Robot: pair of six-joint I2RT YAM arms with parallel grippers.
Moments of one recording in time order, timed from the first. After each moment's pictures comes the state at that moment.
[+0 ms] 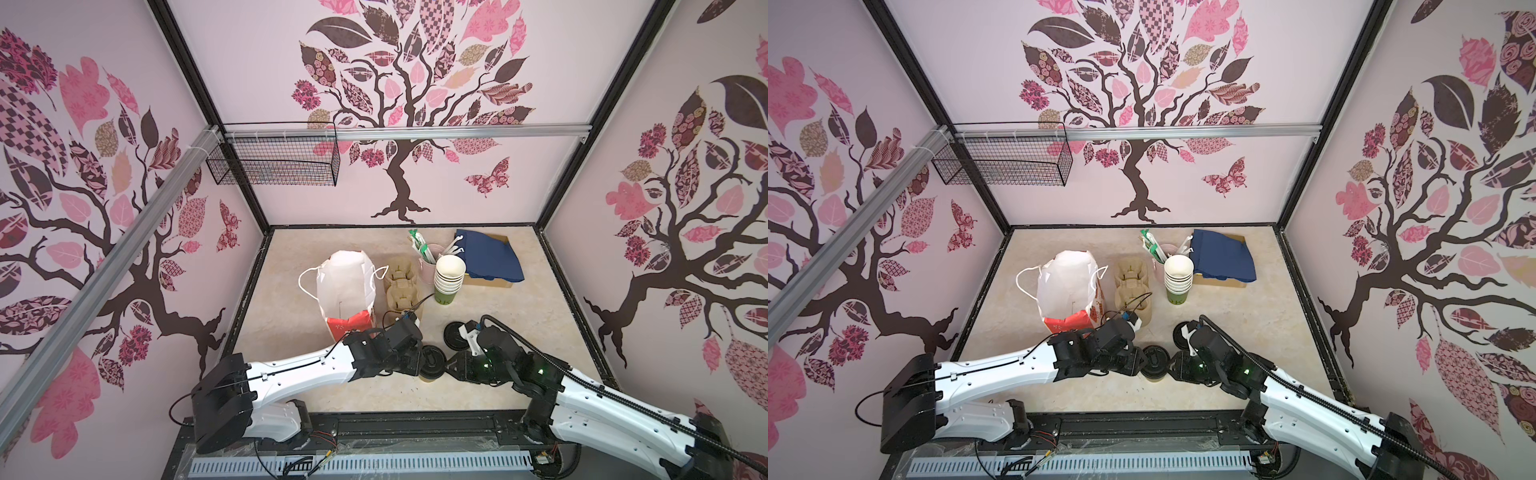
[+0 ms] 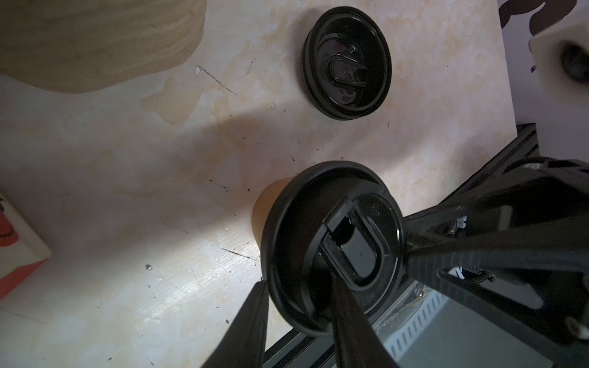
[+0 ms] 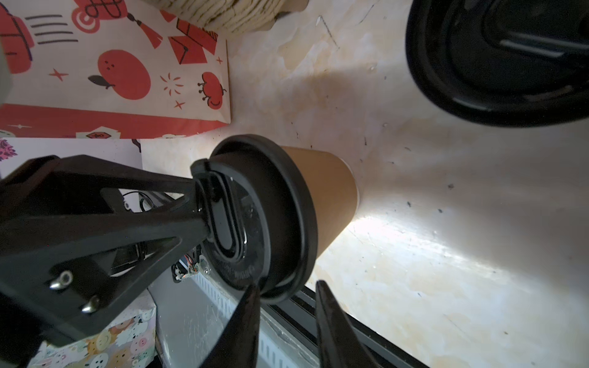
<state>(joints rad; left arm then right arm) -1.10 1.34 0.86 -0.46 0.03 -0.78 0.87 0.78 0.46 -0.45 -0.25 1.01</state>
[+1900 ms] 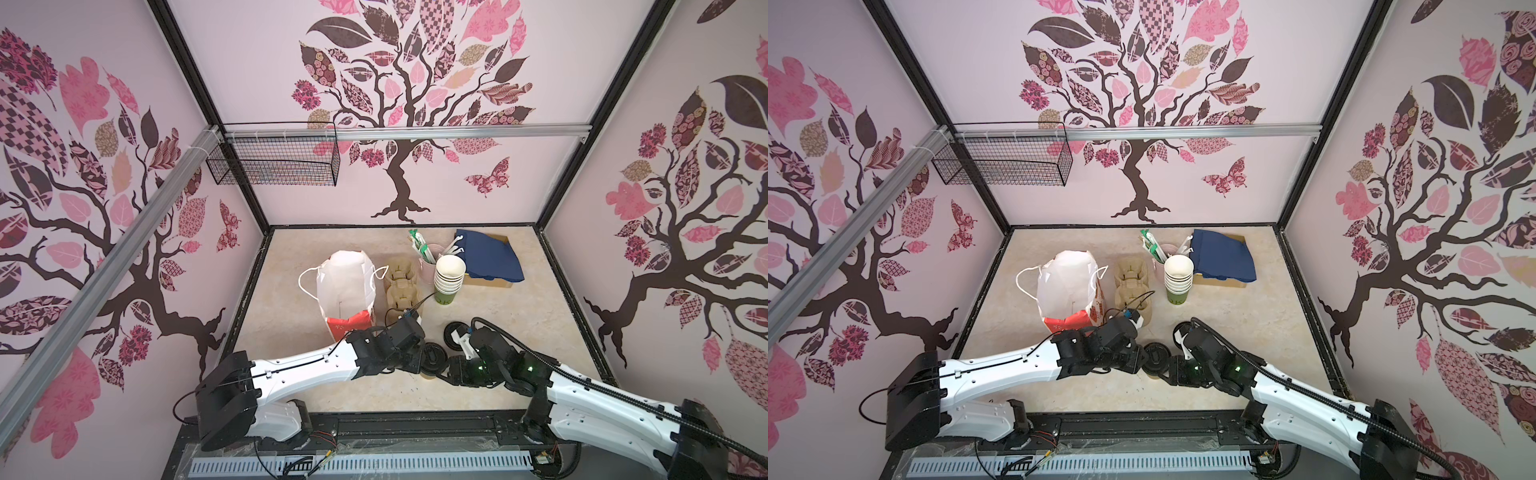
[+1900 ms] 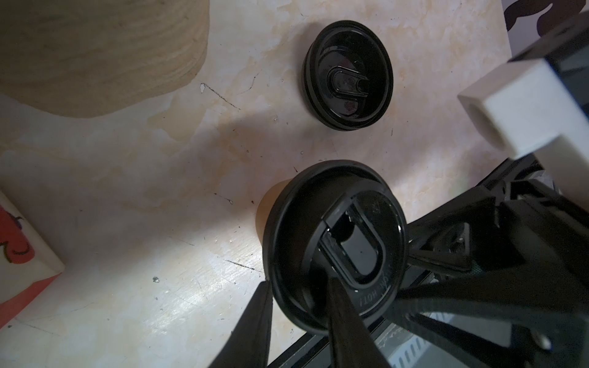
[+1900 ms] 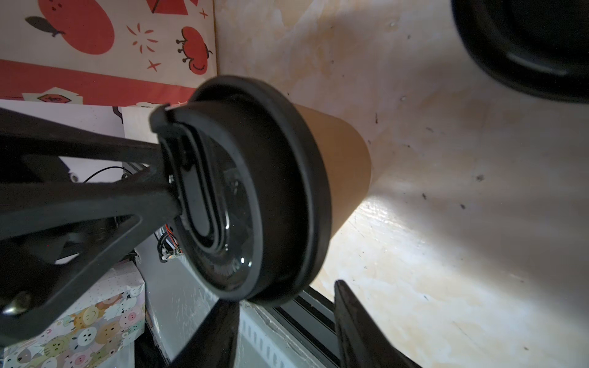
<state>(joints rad) -1.10 1.36 0.88 -0.46 0.00 -0.76 0.88 0.88 0.44 -0.41 -0.29 0.96</state>
